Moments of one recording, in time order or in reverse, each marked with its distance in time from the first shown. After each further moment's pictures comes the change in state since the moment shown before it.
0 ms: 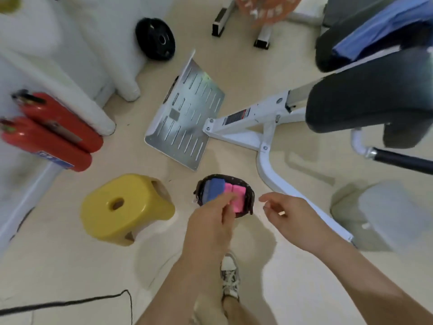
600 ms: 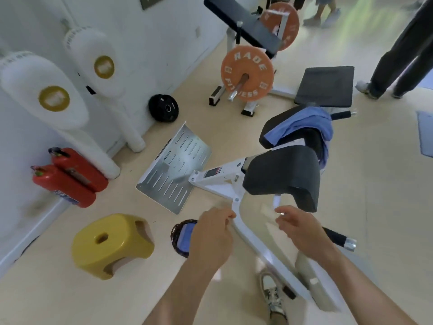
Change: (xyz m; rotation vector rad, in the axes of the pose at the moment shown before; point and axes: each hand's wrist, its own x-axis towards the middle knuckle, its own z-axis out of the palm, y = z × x) left_hand -0.017 0.265 0.053 0.202 0.101 0.028; right_hand -0.071 0.079 -0.259 0.228 0.108 0.098
